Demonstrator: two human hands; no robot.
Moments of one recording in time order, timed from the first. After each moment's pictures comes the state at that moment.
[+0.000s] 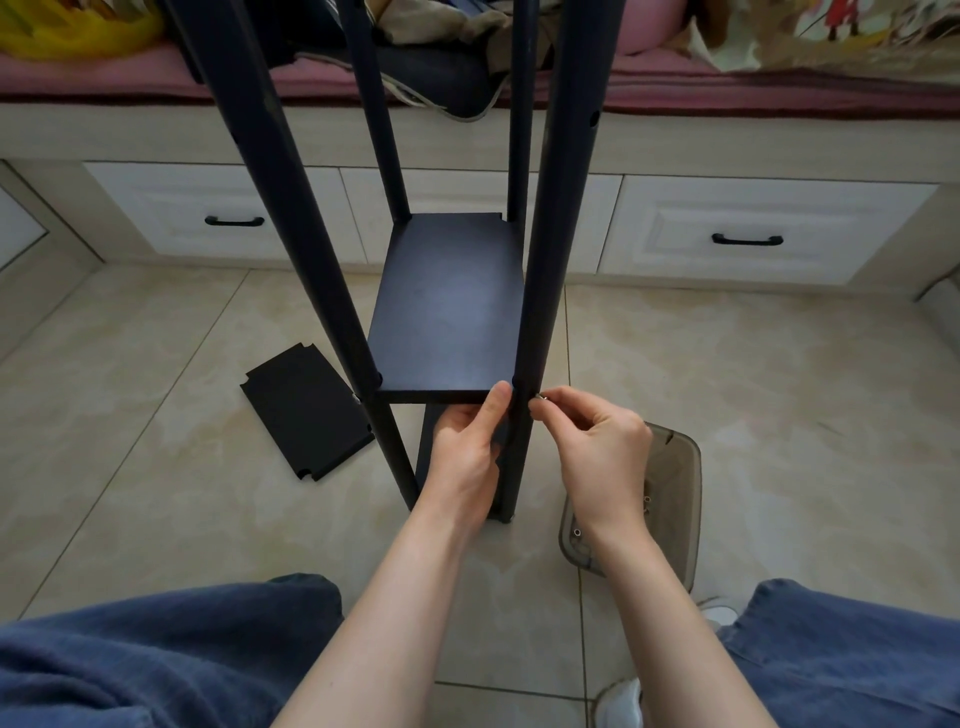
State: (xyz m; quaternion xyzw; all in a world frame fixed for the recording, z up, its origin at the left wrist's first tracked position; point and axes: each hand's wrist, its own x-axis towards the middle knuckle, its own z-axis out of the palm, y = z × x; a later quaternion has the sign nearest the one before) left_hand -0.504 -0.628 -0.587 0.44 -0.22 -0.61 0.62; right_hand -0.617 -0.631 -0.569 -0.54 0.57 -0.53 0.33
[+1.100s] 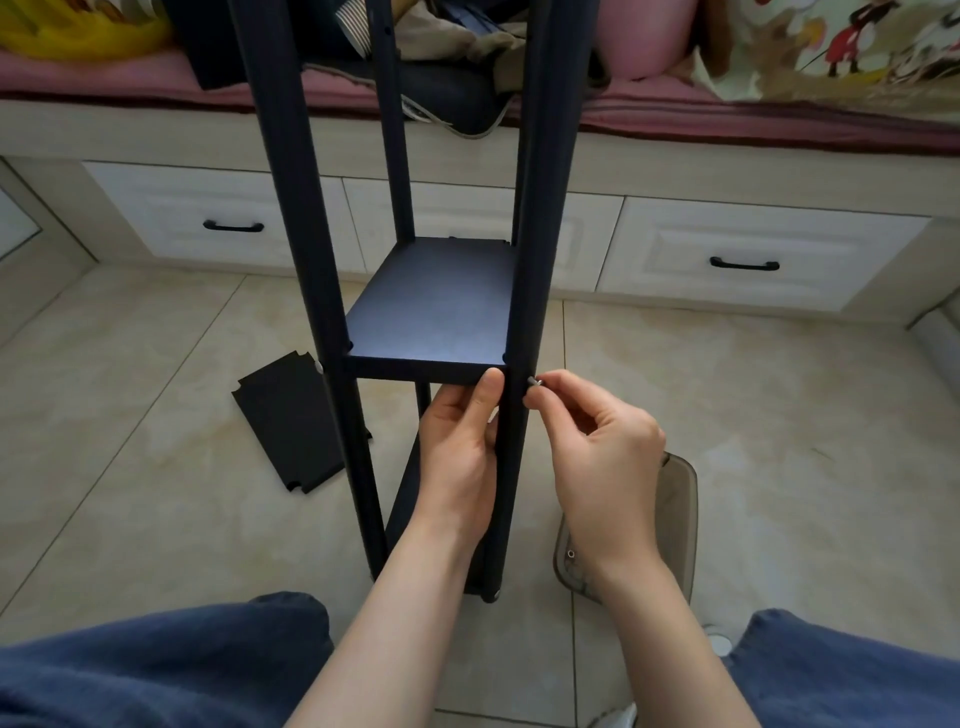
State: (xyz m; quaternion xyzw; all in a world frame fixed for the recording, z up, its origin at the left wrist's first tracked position) left_hand -0.505 -0.632 -0.555 0.40 -0.26 -0.56 0.68; right_hand -0.607 -0.626 -0.522 -0.59 0.53 -0.54 0.27
